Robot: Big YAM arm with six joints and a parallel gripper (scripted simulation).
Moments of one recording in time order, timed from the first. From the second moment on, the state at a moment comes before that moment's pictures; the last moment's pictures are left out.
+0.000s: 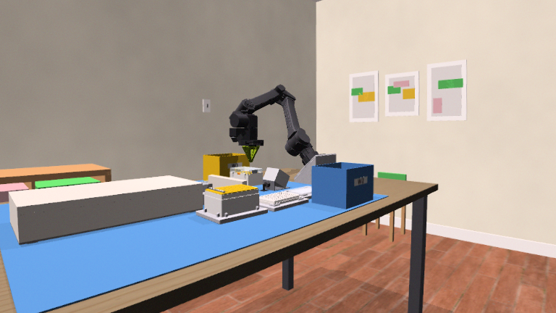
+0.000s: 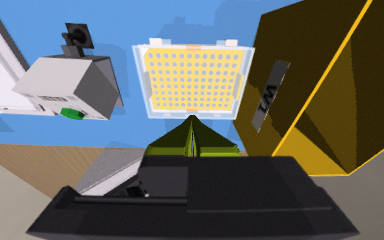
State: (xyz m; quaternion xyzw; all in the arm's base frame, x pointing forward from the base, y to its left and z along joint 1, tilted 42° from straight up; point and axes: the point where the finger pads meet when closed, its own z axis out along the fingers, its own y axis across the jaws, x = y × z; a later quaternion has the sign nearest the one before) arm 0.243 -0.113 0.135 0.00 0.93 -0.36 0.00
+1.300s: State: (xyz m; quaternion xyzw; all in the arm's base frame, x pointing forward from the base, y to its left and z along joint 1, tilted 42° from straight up) arm 0.241 -0.075 0.177 0.01 0.93 -0.36 0.00
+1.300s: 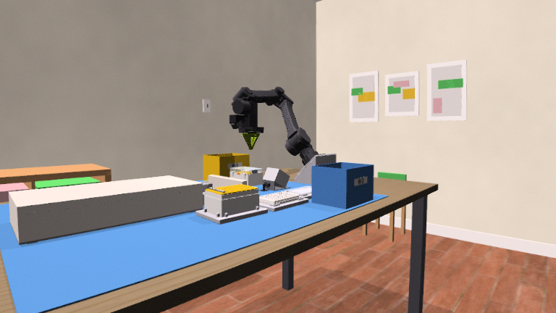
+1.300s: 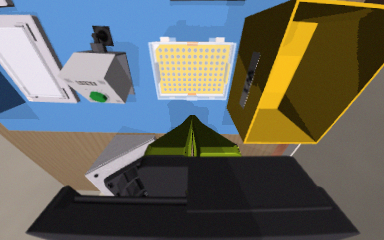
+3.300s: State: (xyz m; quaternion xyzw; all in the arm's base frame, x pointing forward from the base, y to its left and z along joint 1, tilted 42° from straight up) arm 0.388 -0.013 0.097 -0.61 0.71 -0.27 -0.24
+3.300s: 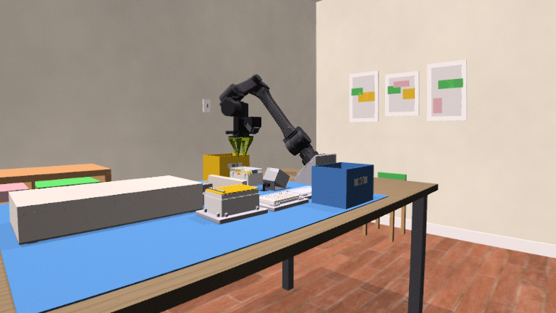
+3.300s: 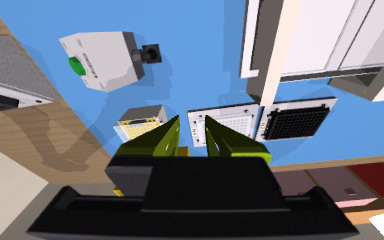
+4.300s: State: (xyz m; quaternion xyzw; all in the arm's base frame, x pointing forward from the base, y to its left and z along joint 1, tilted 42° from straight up) arm 0.474 0.024 0.047 -0.65 0.67 -0.26 -0.26
